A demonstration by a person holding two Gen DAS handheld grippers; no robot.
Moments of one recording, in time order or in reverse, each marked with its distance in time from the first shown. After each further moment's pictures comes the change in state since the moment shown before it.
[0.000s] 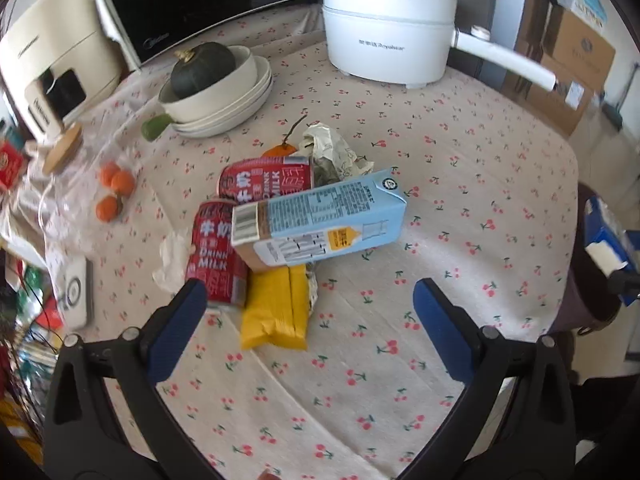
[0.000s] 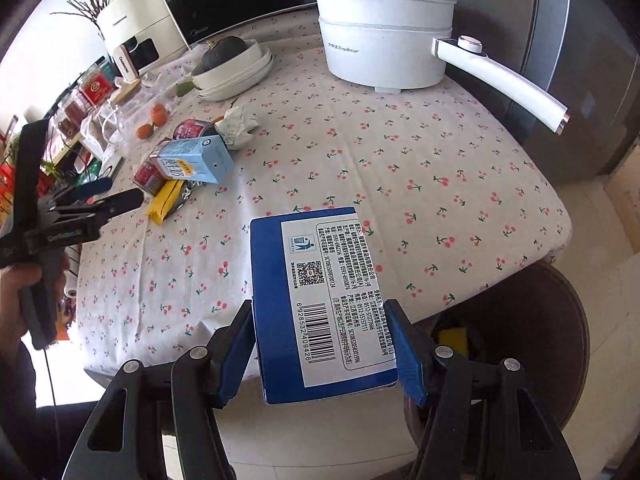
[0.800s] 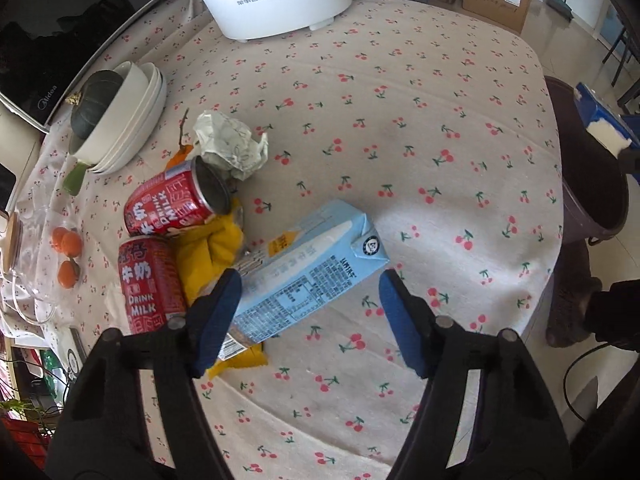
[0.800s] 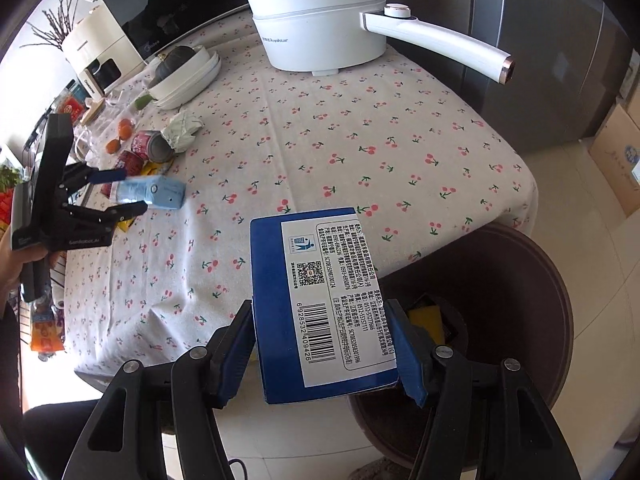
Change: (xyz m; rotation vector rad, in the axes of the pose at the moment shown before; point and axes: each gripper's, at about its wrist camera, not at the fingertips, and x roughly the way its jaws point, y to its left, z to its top) left arm 0.022 -0.059 0.000 0.306 0.140 -0.093; right arm -0.006 -0.064 -0.017 0.106 0.018 -0.018
